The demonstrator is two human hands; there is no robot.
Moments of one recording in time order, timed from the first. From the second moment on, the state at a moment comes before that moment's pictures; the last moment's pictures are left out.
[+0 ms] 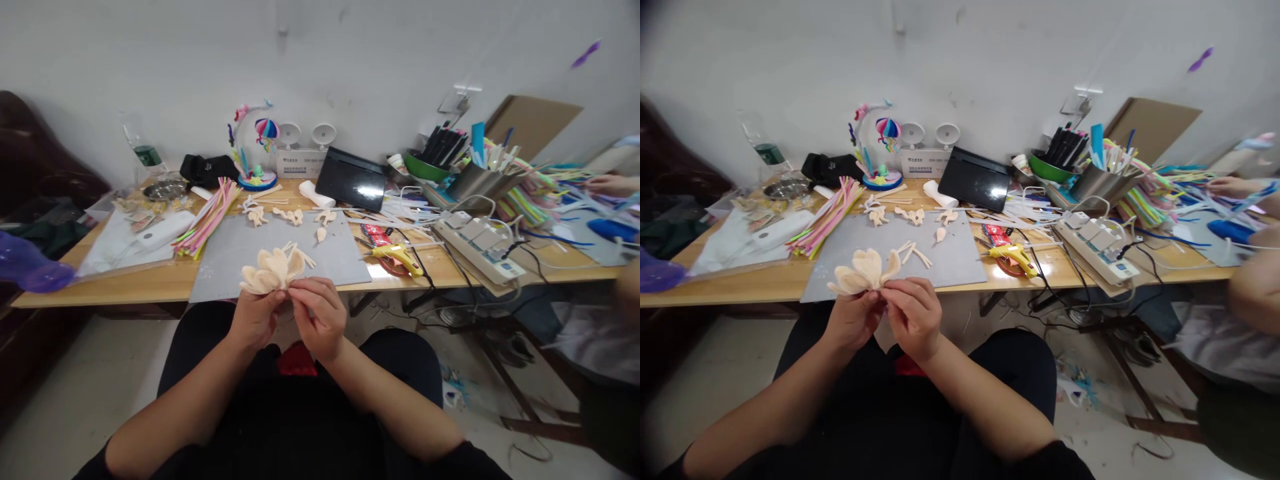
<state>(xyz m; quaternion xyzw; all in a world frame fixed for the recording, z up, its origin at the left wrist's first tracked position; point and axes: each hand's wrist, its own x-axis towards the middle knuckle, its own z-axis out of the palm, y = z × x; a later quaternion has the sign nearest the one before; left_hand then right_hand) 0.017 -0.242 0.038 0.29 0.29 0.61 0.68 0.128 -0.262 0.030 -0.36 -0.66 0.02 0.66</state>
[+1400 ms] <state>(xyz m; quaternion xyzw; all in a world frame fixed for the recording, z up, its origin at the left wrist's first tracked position) 0.006 -0.228 0.044 0.18 0.29 0.60 0.72 0.286 -0.237 0.040 -0.52 -0.35 0.41 0.66</state>
